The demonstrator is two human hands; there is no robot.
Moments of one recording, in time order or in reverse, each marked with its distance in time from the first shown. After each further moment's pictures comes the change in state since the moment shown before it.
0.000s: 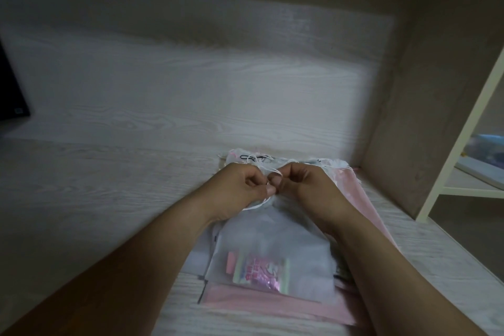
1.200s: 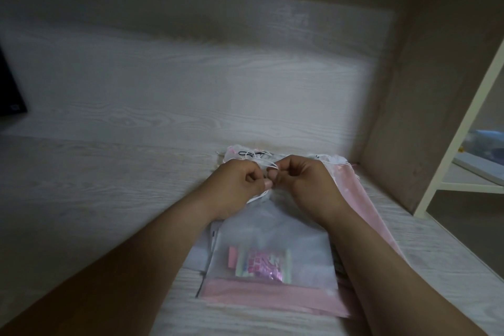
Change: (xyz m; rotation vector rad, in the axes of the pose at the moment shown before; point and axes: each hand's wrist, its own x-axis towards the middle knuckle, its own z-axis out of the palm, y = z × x) left_hand 0.003 -0.002 0.003 0.164 0.049 0.072; right_hand 0.004 0.001 0.000 -0.138 0.071 -0.089
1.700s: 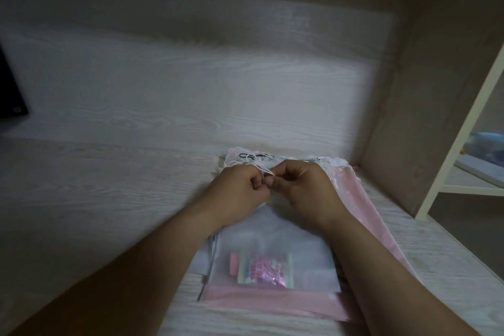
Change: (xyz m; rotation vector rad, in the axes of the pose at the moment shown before) left_hand -0.005 -0.001 0.006 0.090 0.092 0.041; right_hand -0.001 0.001 0.003 -0.204 -0.001 -0.116
